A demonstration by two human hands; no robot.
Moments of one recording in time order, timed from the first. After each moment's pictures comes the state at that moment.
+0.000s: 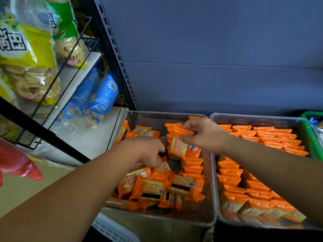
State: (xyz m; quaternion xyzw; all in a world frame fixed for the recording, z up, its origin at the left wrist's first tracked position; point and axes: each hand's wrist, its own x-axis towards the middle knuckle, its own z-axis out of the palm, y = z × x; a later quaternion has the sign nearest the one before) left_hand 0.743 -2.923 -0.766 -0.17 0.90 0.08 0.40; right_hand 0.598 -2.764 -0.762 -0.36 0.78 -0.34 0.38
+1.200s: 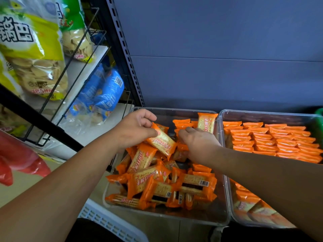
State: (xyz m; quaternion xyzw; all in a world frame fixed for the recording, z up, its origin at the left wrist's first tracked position) left_hand 0.783 -2.963 -0.746 -0.36 0.78 0.51 0.00; right_hand 0.639 -2.792 -0.797 -0.53 0.83 0.03 0.17
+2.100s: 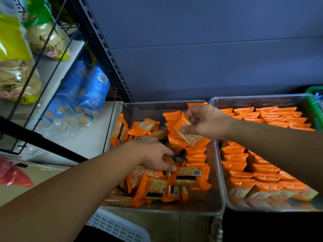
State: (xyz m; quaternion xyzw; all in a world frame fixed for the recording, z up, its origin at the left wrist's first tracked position) left_hand 0.745 -2.913 -0.797 -0.05 0.89 0.04 0.45; right_hand 0.592 -2.761 -0.771 -0.37 0.80 -0.32 0.36
